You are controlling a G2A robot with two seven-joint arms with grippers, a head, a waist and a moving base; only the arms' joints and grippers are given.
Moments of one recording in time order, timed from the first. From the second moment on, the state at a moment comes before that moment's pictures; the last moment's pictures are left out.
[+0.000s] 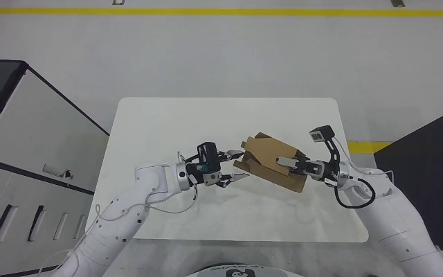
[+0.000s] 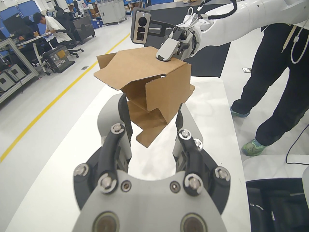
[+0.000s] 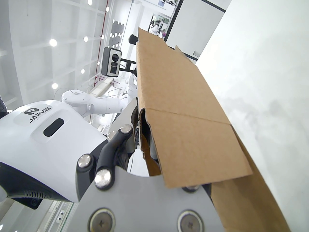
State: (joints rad) left arm 1.36 -1.07 -1.04 -1.79 1.35 -0.77 0.11; right arm -1.44 -0.88 1.26 -1.53 0.64 -0.60 1.11
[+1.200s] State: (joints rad) left arm 1.32 -1.08 -1.00 -1.77 1.34 -0.79 0.11; right arm -1.38 -0.91 1.24 -1.49 0.62 -0.52 1.09
